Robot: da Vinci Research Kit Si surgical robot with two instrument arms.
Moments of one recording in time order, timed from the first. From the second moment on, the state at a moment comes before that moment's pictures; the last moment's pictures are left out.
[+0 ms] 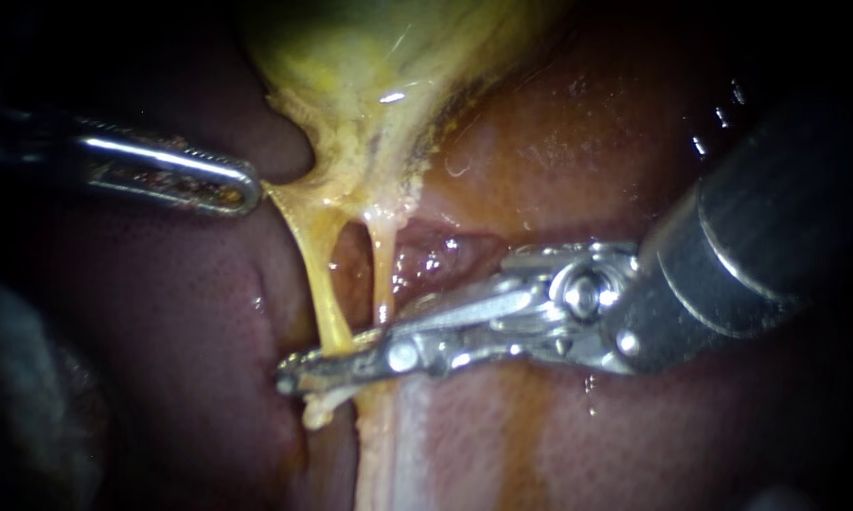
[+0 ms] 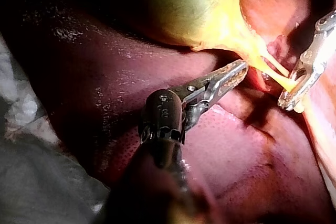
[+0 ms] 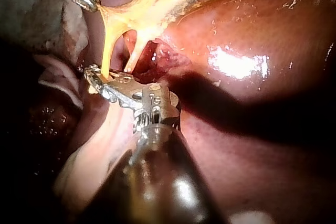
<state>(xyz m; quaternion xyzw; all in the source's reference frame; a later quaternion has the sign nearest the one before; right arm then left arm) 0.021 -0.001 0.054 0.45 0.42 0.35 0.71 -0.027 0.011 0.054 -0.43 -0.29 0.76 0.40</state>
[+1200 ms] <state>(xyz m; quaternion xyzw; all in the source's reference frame) 0.014 0.002 0.054 0.22 0.53 0.14 0.80 -0.026 0.011 0.054 -0.43 -0.29 0.76 0.40</state>
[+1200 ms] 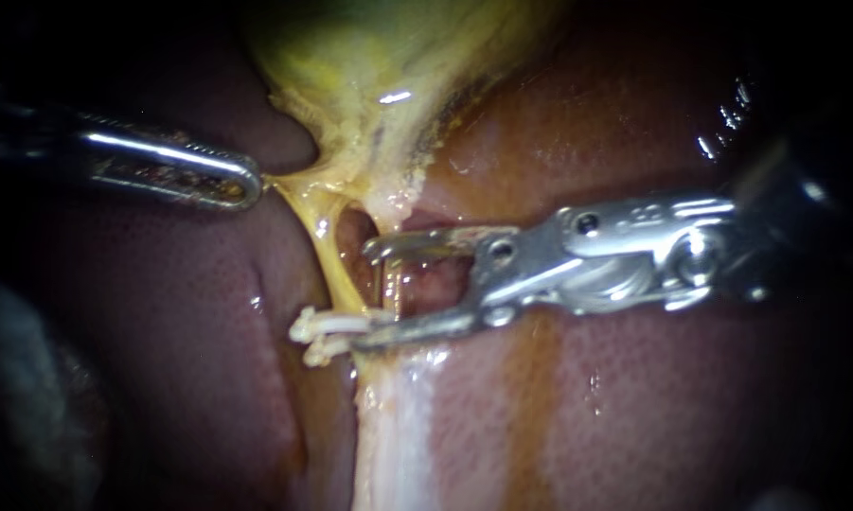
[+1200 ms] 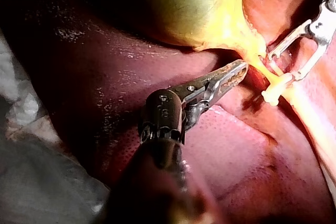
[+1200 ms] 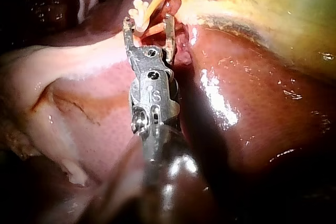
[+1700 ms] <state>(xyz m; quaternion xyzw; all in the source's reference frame) 0.006 0.002 0.052 0.21 0.54 0.12 0.81 -0.026 0.011 0.054 -0.43 -0.29 0.76 0.40</state>
